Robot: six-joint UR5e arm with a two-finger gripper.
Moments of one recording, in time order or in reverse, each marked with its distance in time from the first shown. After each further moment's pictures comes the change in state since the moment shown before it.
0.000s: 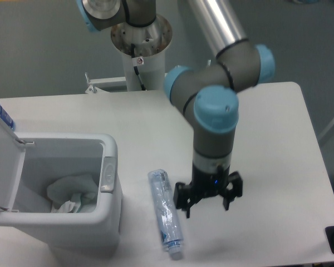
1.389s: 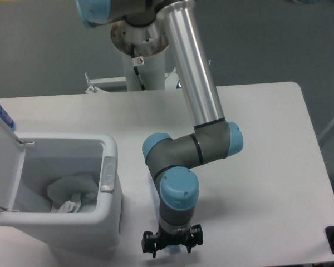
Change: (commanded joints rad) arm -0.083 -0.203 0.084 0.066 0.086 -0.046
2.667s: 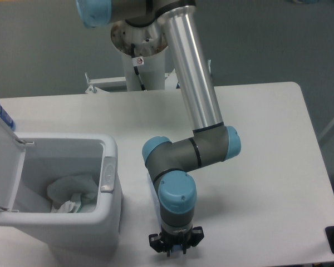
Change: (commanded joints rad) arm -0.002 0.000 -0.015 0.023 0.037 0.002
